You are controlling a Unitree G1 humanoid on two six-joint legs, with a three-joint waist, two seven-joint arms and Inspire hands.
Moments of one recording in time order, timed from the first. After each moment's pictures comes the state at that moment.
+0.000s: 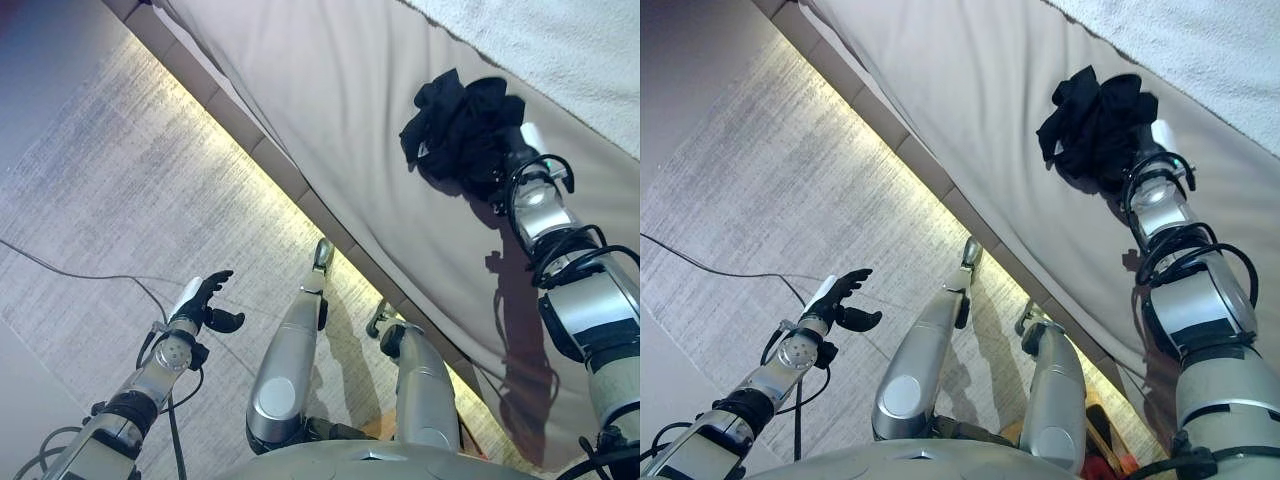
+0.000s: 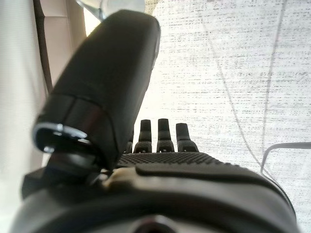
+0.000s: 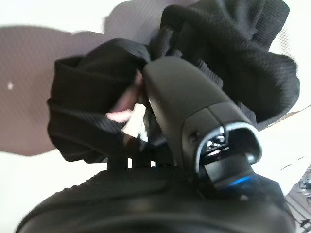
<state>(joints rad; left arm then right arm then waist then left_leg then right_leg) -0.16 0.55 -0.39 0.78 0.02 -0.16 0.16 -0.99 -0.64 0.44 1.20 0.12 0.01 -0.17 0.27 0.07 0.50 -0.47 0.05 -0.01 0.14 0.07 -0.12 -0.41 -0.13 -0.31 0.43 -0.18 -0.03</state>
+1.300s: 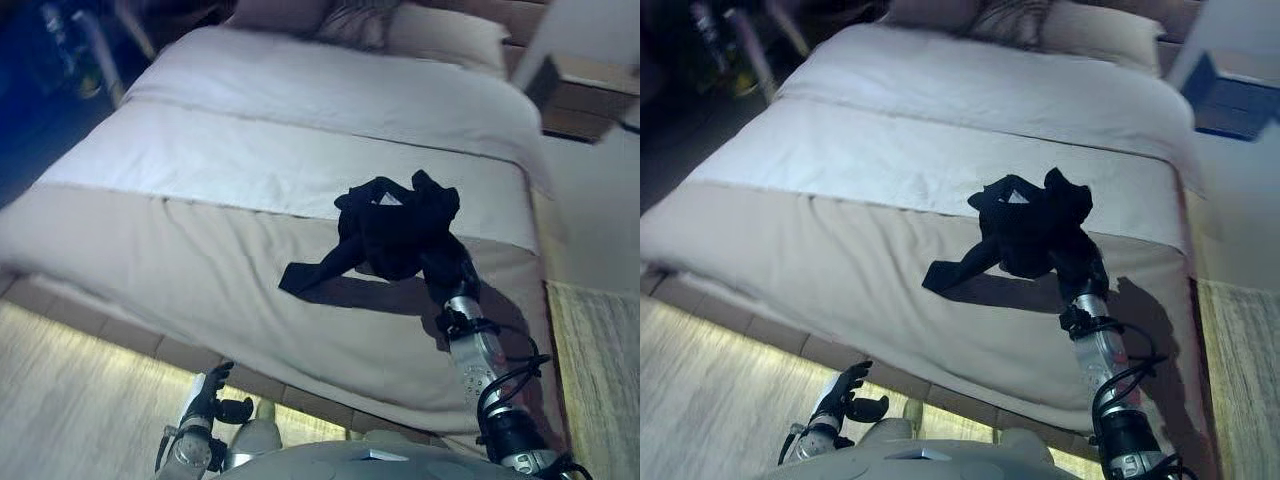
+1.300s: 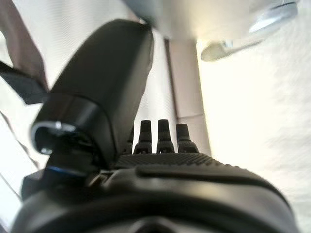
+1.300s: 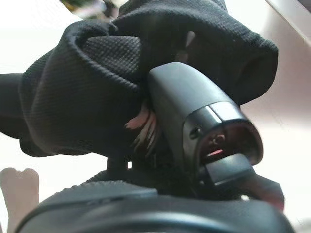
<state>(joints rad) 0.14 0.24 -0.26 0.96 0.09 -0.16 0.26 0.00 -0.29 0.10 0.27 0.78 -0.24 0.06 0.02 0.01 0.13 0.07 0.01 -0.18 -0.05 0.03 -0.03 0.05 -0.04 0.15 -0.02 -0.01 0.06</state>
